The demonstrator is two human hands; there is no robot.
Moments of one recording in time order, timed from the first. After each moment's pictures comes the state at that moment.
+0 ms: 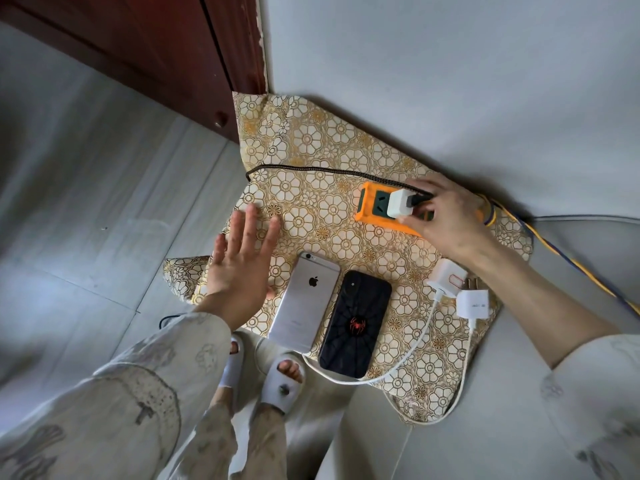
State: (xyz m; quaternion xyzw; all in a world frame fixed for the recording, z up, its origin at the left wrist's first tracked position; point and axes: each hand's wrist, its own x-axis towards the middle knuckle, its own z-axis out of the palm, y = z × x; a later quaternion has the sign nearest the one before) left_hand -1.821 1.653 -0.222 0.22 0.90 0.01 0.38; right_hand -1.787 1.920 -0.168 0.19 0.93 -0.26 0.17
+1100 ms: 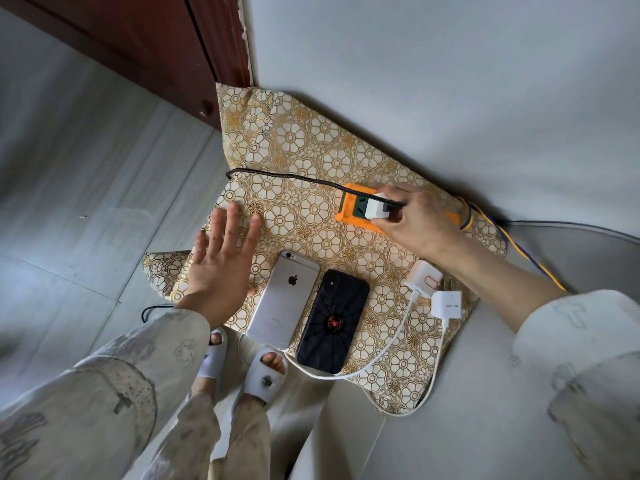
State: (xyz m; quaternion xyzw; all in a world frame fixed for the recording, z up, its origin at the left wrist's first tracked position) left_hand -1.818 1.656 -0.222 0.21 0.90 0.01 0.38; right_hand -1.795 1.924 -0.171 0.13 0.94 -0.24 0.21
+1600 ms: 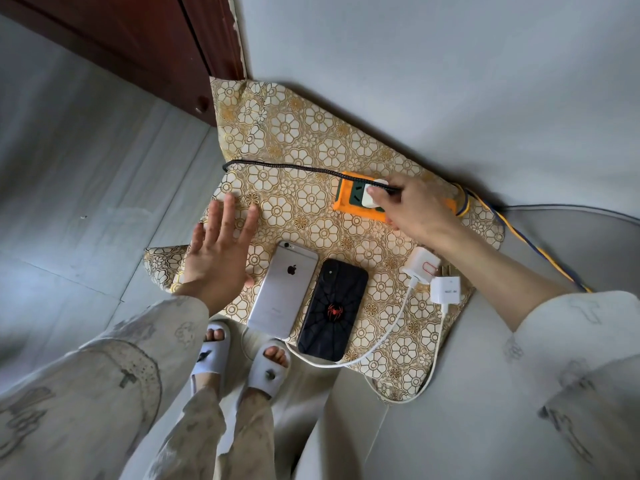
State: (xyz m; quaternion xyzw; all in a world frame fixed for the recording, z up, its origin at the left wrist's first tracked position) left_hand -1.821 1.654 -0.222 0.21 0.90 0.01 0.38; right_hand -1.793 1.919 -0.167 0.27 0.88 -0.30 0.24
